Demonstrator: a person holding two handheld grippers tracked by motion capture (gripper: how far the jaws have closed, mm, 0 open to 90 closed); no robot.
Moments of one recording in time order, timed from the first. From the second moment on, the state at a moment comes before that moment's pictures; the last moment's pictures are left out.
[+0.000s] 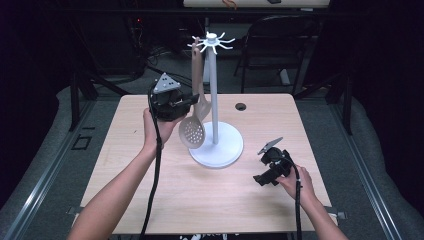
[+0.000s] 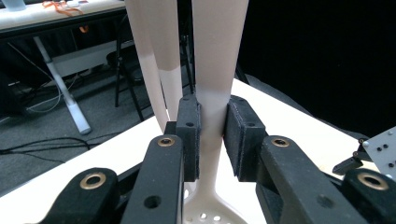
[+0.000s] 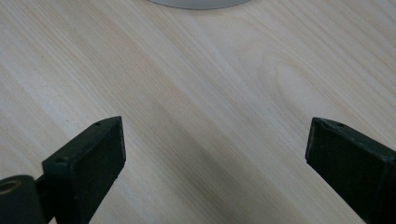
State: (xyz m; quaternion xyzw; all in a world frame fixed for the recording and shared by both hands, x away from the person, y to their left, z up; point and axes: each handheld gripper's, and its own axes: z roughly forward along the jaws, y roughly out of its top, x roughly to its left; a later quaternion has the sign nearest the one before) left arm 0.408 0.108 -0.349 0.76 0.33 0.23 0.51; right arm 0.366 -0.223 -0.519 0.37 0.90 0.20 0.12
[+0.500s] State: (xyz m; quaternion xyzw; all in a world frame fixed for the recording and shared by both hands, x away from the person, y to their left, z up) left arm 0.421 0.097 -0.352 0.77 0.33 0.23 0.50; right arm 0.366 -0.224 -0.519 0.37 0.90 0.19 0.12
